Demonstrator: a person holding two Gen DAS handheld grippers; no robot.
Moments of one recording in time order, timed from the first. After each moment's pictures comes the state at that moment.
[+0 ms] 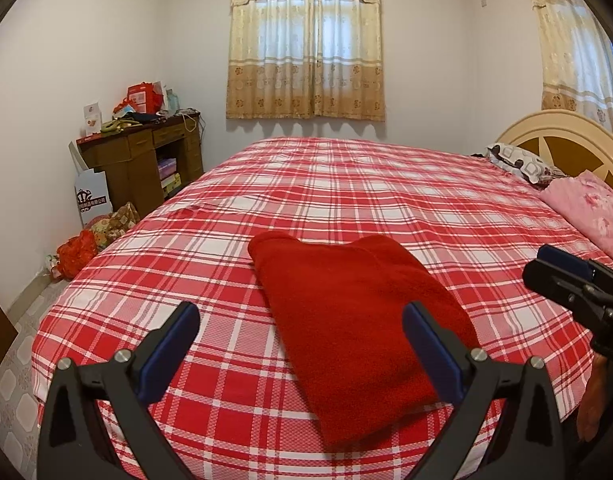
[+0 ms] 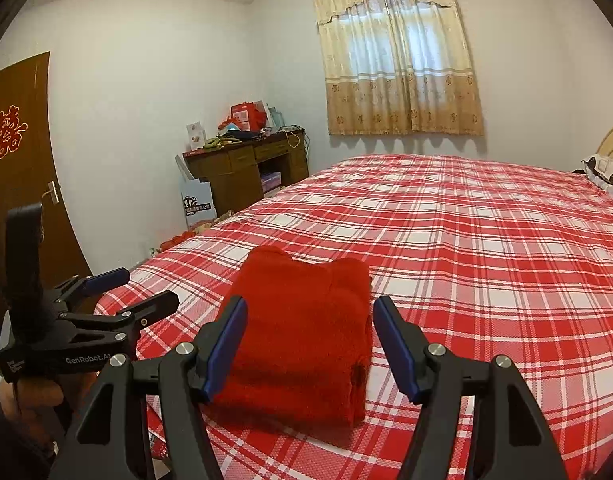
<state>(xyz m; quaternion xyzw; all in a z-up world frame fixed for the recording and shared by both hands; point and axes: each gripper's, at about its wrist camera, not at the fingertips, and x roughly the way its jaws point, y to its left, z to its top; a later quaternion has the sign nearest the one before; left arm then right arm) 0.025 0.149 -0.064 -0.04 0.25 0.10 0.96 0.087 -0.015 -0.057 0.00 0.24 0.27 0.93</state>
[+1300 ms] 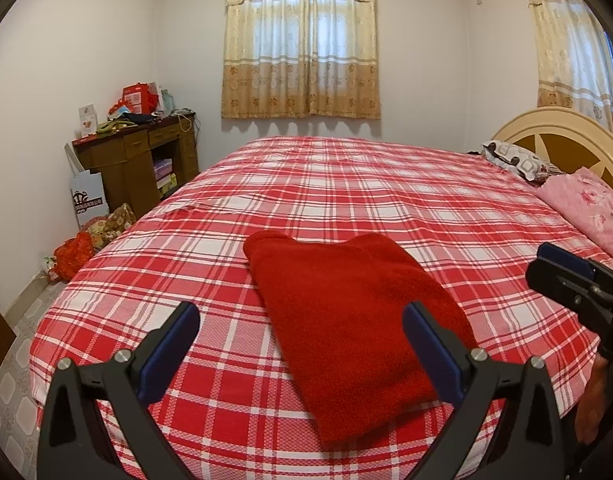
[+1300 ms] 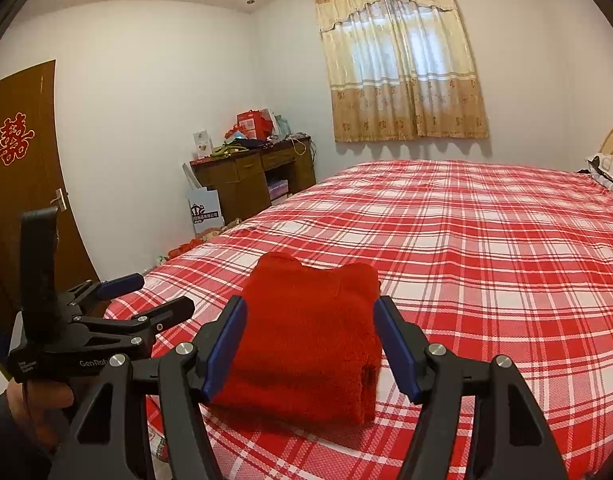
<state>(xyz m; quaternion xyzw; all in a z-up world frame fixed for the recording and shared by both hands) 0.028 0.149 -0.063 -0.04 0.25 0.08 0.96 0.082 -0.016 -0.054 0.01 0.22 0.28 0.93</state>
